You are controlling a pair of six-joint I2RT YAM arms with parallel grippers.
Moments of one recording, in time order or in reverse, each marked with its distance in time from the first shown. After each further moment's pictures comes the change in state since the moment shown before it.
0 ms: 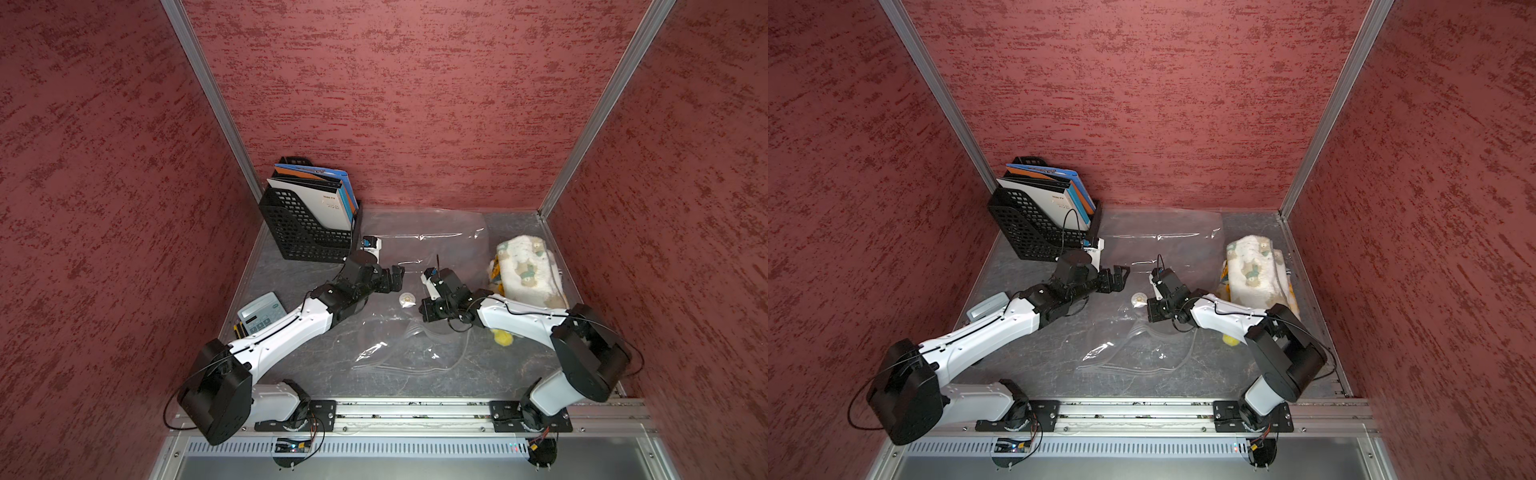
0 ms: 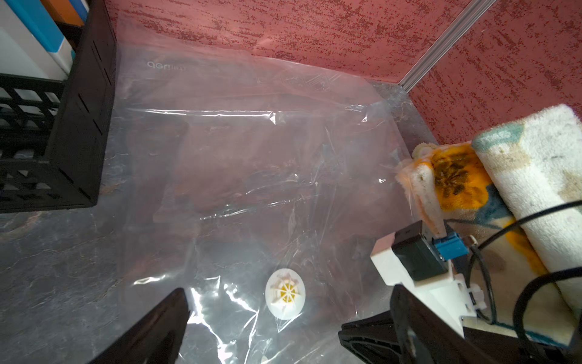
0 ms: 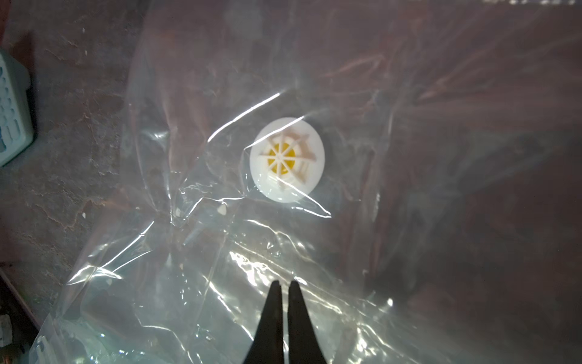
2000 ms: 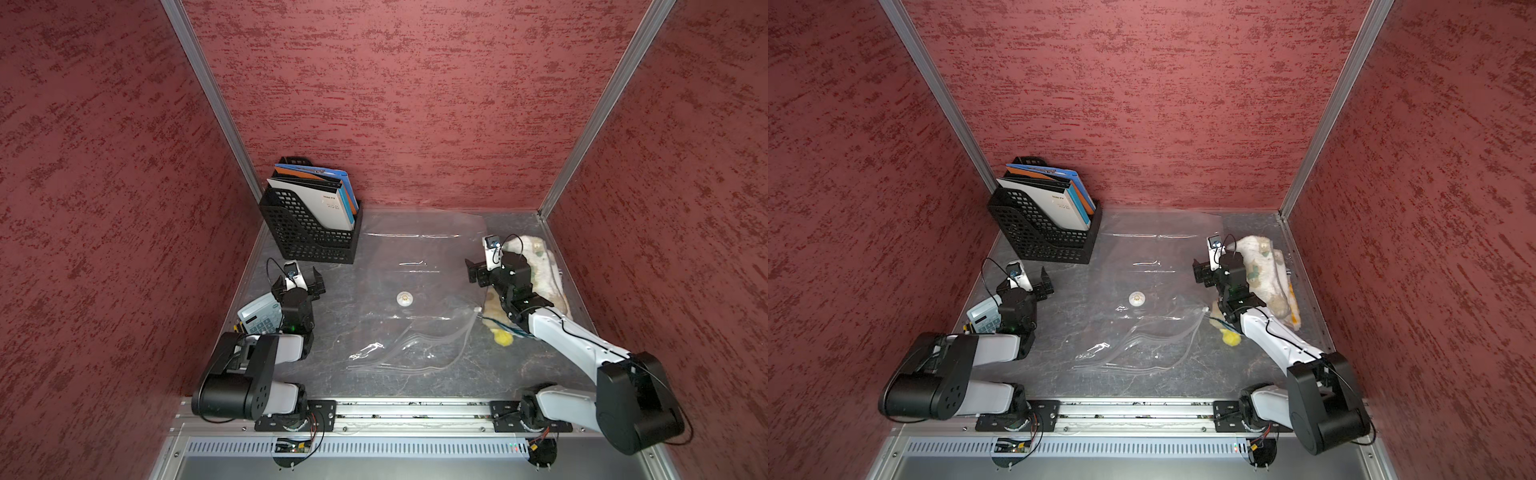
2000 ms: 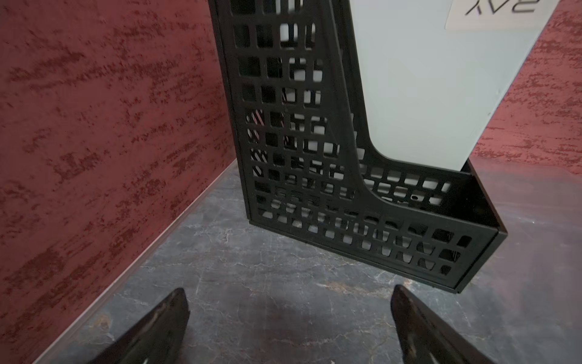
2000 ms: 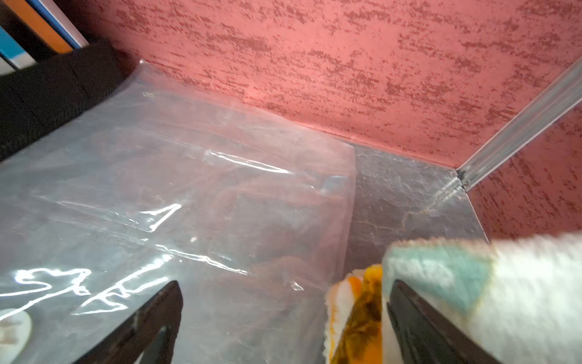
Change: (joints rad) left arm 0.576 0.131 -0.657 1.157 -0.276 0.411; right arm -0.454 -0.346 -0.266 0.454 0.271 -0.599
